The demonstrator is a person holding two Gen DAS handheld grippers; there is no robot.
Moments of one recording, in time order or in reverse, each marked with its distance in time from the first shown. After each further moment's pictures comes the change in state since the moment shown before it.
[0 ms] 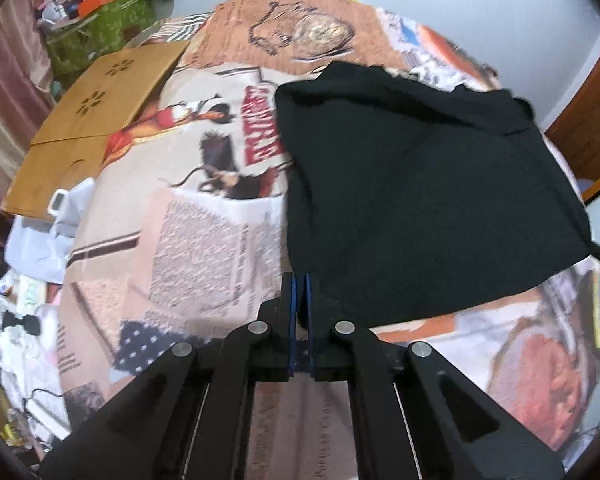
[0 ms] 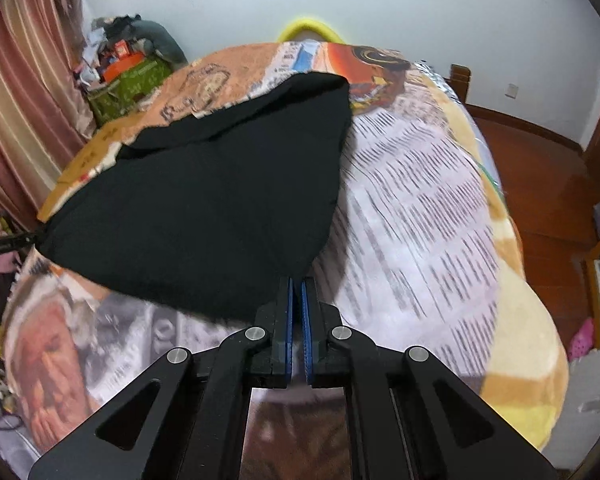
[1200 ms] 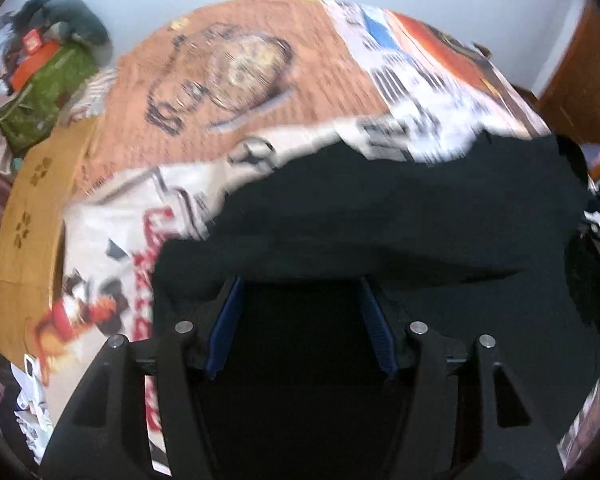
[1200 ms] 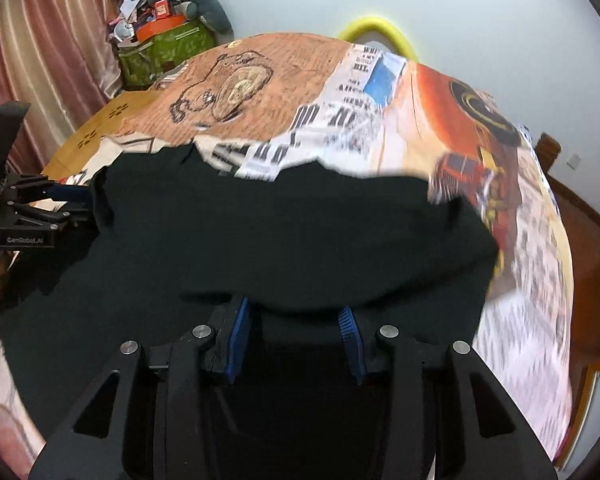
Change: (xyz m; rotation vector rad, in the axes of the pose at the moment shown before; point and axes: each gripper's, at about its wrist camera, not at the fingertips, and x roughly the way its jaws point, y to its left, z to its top) left arm 0.114 -0.082 0.187 0.166 -0.014 0.009; right arm 0.131 0.045 0.148 -0.242 0.026 0.079
